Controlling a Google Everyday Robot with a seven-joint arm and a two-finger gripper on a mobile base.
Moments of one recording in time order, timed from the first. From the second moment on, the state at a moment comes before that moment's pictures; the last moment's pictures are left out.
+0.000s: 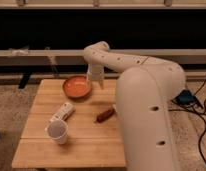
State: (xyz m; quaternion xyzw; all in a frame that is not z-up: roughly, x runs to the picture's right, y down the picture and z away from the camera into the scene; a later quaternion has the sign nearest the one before) arm -0.038 -0.021 0.884 -0.25 0.19 0.70 0.64
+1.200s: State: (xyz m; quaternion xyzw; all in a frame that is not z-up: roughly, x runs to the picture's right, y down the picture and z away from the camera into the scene) arm -0.072 0.001 0.986 -0.28 0.24 0.69 0.62
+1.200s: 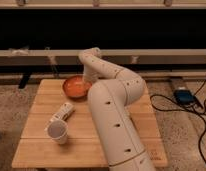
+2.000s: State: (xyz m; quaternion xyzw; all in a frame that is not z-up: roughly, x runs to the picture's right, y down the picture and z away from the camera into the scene) arm -0.026 0.006 0.960 -0.26 0.26 0.70 0.61
